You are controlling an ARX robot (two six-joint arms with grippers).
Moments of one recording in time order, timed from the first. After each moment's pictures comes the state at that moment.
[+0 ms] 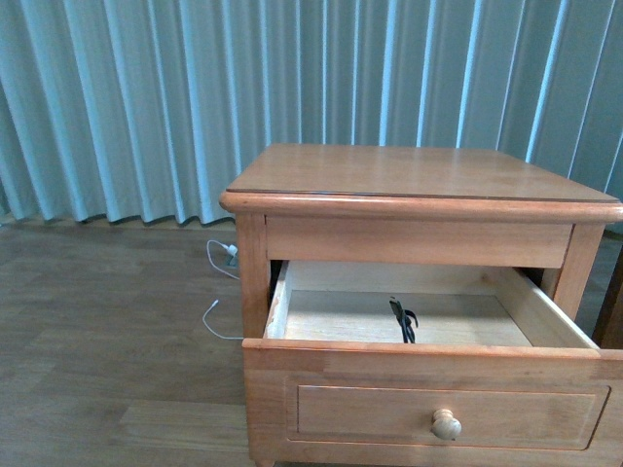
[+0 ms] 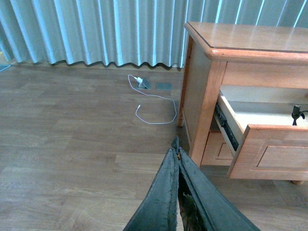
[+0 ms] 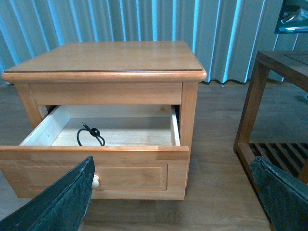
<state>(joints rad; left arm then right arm) 0.00 0.06 0.06 -0.01 0.00 -0.01 0.00 0.12 0.15 -0.03 0.00 0.00</state>
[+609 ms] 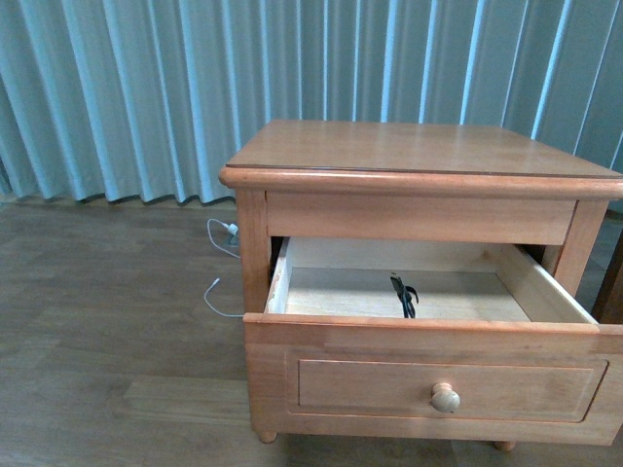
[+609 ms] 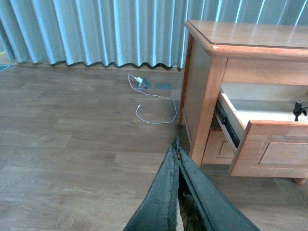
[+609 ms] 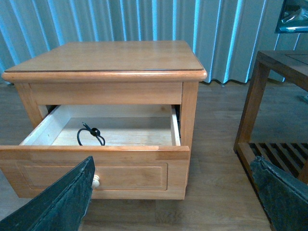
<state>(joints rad) 0.00 0.00 0.01 0.00 0.00 -0.01 0.00 0.12 0.15 -0.03 0.00 0.00</state>
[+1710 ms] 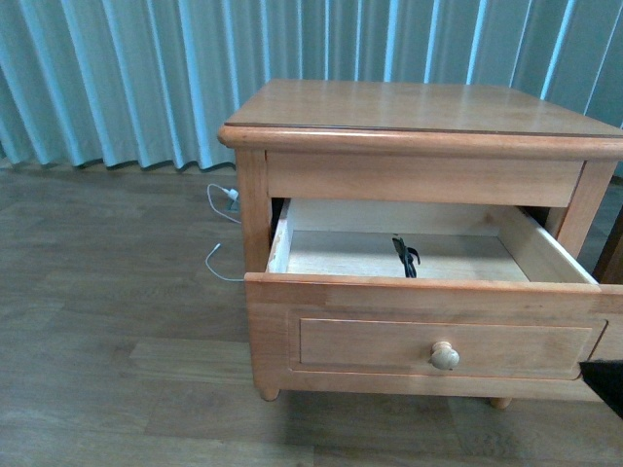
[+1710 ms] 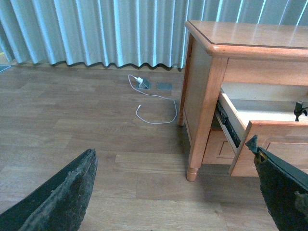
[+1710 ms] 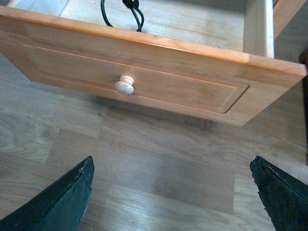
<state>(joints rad) 0.00 0.00 0.01 0.00 0.00 -0.01 0.22 1.14 0.47 0.05 0.04 -0.01</state>
